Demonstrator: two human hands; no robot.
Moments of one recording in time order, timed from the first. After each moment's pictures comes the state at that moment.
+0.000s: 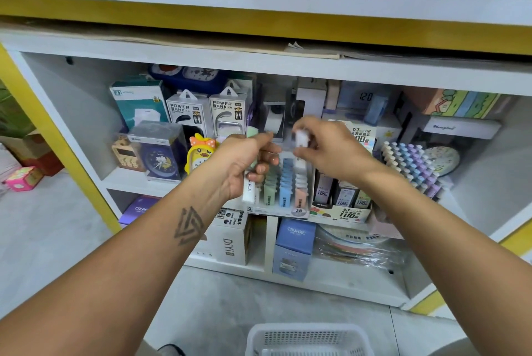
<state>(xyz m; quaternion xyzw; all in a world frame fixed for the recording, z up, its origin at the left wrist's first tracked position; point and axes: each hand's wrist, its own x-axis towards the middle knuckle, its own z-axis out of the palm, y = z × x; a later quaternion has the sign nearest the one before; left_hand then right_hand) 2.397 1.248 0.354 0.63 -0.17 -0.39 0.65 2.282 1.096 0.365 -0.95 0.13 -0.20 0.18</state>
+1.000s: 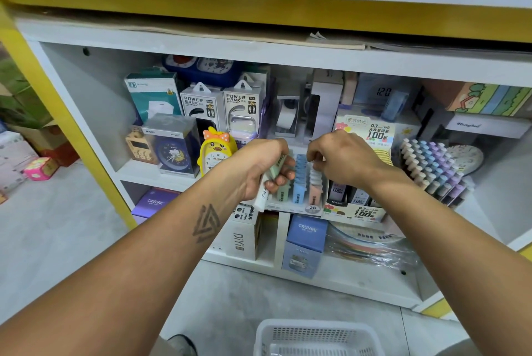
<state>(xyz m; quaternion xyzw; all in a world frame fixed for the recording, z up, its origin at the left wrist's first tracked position) 2.392 1.248 0.350 0.69 -0.17 -0.43 0.56 2.292 1.094 0.342 -0.98 0.15 -0.09 0.03</state>
